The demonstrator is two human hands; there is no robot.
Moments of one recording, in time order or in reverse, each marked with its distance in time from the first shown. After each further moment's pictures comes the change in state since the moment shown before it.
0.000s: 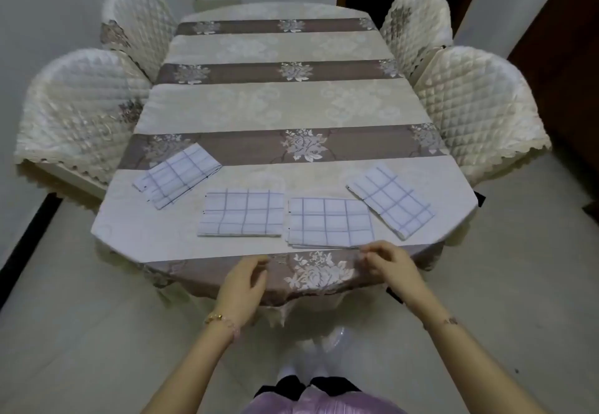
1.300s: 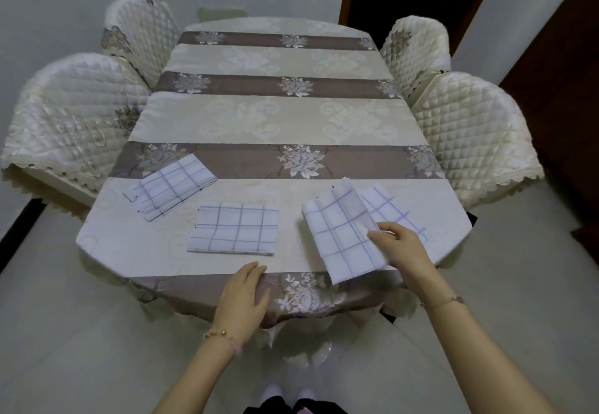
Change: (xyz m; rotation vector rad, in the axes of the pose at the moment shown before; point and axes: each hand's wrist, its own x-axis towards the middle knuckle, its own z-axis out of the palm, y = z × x) left_hand 0.015 0.006 0.017 0.165 -0.009 0.072; right_hand 0.049 -0.043 -0.035 0.063 0.122 0.047
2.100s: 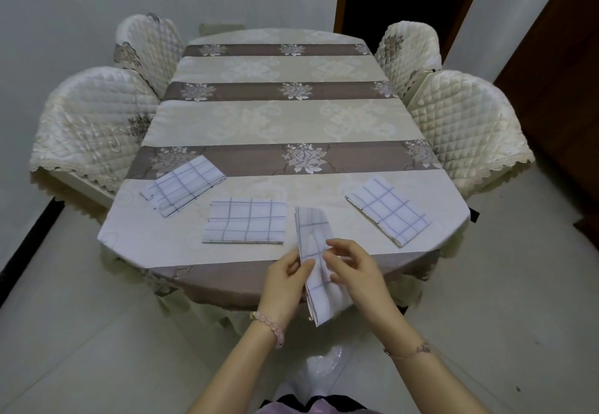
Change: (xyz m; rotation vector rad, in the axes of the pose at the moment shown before) left_hand -0.031 0.085 -0.027 -1.039 -0.067 -0.206; right_hand -0.111 -0.005 0.077 0.205 -0.121 -0.163
